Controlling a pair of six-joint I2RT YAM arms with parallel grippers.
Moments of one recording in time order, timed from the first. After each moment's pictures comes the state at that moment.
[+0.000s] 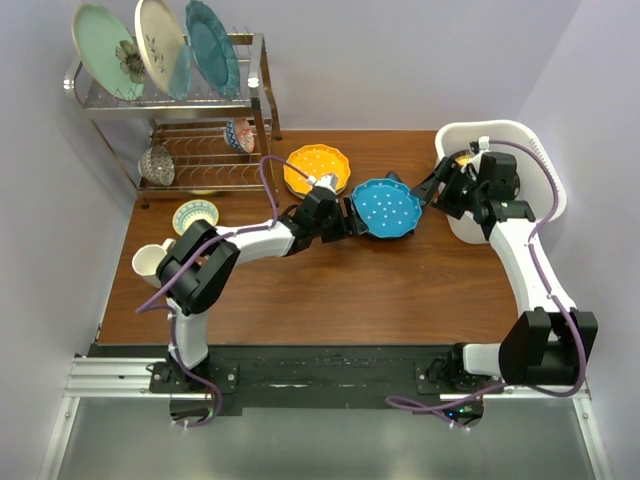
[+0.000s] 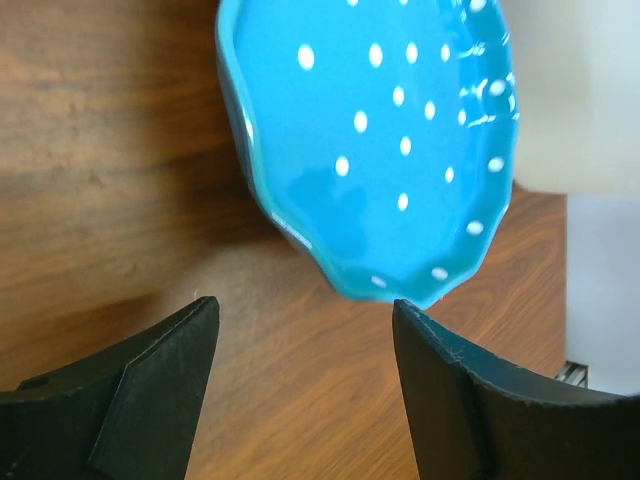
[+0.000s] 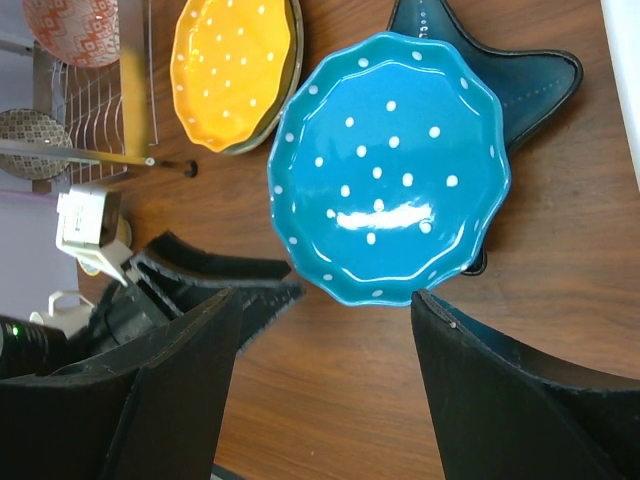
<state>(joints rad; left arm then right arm) -0.73 1.93 1.20 0.14 0.05 -0.85 -0.03 1.32 1.12 -0.43 -0.39 0.53</state>
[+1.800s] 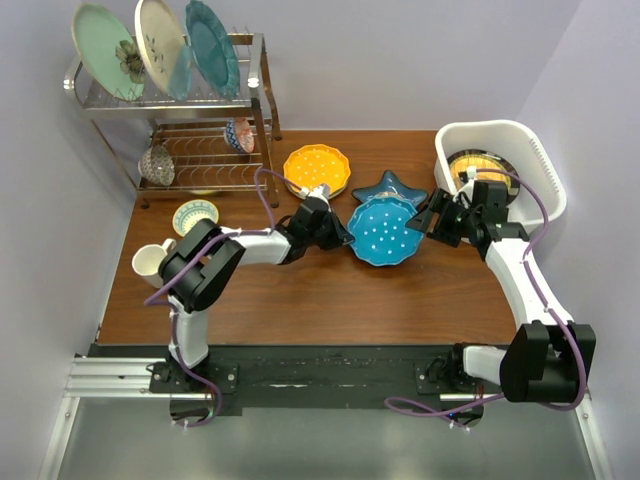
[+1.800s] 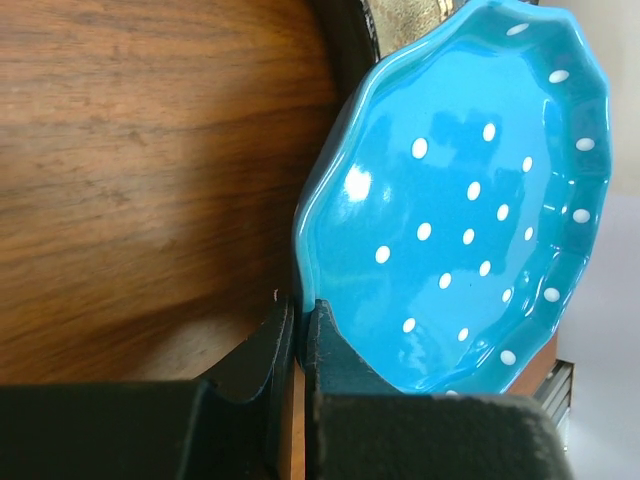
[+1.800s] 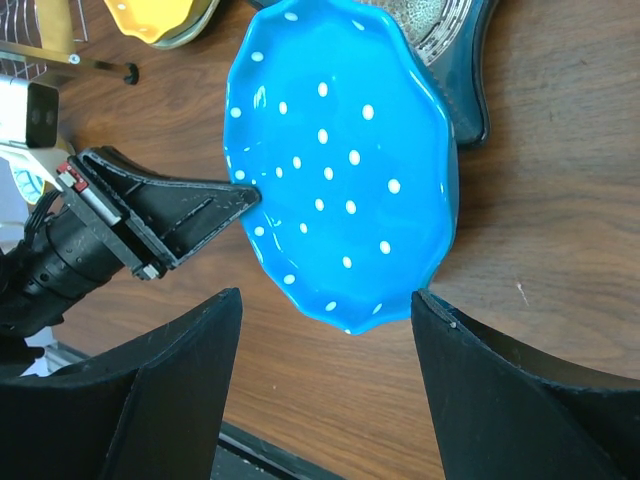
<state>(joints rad) -0.70 1.95 1.08 0.30 0.09 -0.93 -0.03 1.23 0.91 -0.46 -0.44 0.45</state>
